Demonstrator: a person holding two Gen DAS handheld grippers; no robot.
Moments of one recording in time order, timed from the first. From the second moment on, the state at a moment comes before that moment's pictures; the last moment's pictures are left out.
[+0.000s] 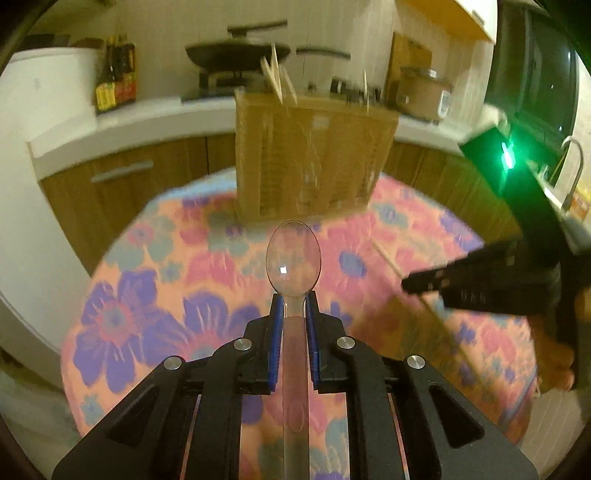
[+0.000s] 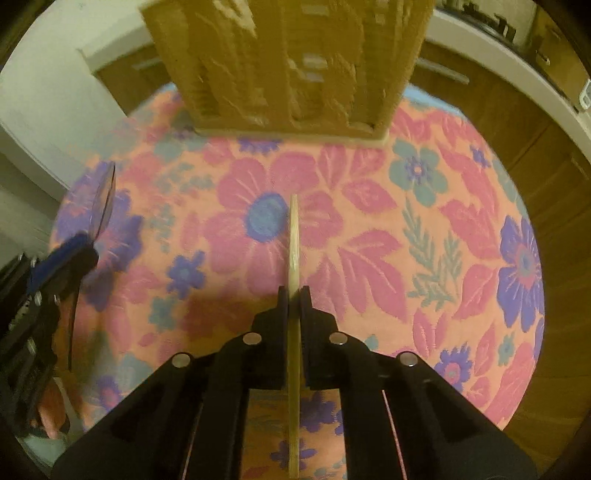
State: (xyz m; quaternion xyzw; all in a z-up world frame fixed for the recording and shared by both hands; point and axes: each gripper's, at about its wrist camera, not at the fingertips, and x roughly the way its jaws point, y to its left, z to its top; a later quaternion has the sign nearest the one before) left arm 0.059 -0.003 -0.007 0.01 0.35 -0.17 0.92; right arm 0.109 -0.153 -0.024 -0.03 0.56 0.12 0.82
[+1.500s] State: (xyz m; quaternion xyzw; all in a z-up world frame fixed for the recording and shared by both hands) left arm 0.229 -0.074 0.099 -0.16 0.09 -0.17 0.97; right arm 0.238 -0.228 0.130 0.08 0.13 0.12 0.98
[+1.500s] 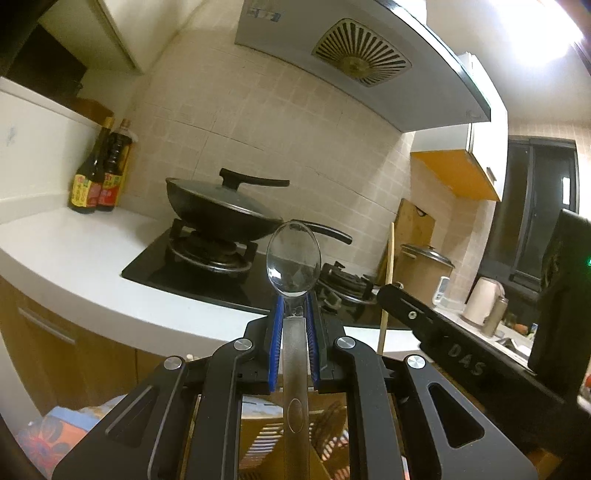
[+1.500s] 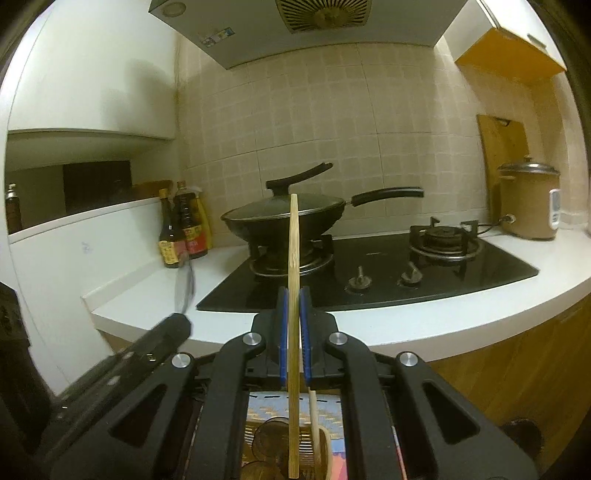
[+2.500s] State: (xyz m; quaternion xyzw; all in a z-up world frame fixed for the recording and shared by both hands) left arm 0.079 0.003 0.055 -0.10 0.19 -0.17 0.96; right arm 0.092 -0.205 0.056 0.03 0.26 0.13 0.95
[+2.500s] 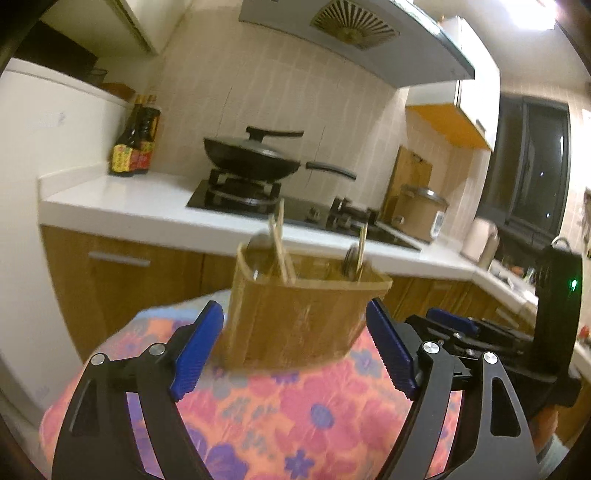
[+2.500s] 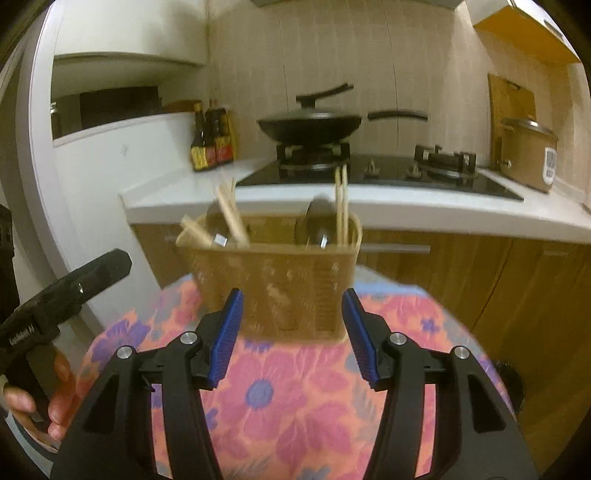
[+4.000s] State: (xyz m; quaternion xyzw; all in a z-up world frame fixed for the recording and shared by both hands) left arm 0.007 0.005 0.008 -0.05 0.13 -0.02 0.99; right arm 0.032 -0.202 -0.001 0.03 0.19 0.00 0.98
